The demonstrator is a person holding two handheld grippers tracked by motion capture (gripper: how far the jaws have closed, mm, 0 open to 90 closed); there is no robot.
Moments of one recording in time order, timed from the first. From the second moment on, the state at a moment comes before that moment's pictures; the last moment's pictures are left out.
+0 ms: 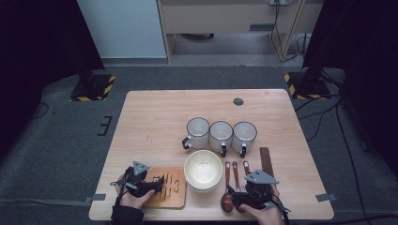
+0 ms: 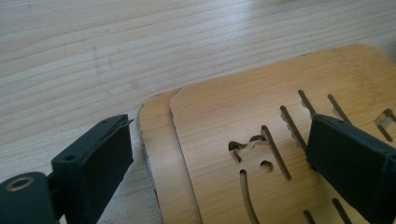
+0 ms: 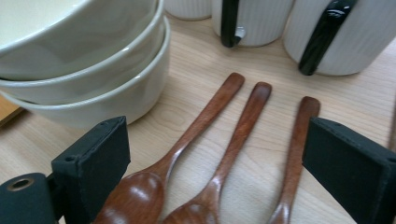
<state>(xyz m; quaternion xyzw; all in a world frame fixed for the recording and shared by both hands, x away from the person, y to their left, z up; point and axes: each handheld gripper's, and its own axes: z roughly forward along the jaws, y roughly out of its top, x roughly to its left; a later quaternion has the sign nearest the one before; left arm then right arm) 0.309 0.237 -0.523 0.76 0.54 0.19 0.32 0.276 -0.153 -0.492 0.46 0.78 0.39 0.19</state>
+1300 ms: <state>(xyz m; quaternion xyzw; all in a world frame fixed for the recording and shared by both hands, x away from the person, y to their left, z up) 0.273 0.252 -0.513 0.77 0.52 0.15 0.34 0.245 -0.102 -0.496 0.44 0.79 0.40 0.16</state>
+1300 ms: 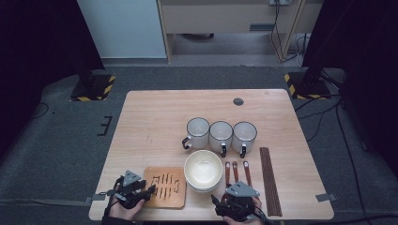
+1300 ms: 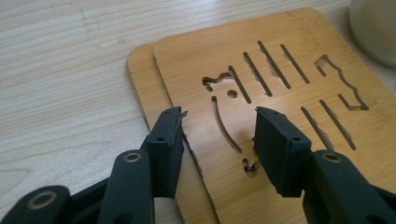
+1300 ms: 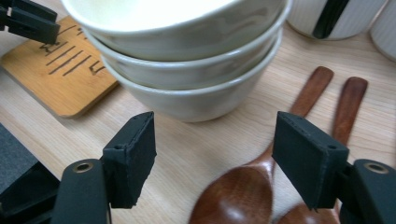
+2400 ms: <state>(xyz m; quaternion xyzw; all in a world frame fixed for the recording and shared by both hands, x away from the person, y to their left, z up) 0.274 0.257 -0.509 0.76 0.52 0.16 0.37 0.227 -0.058 -0.514 0.45 0.78 0.42 0.14</state>
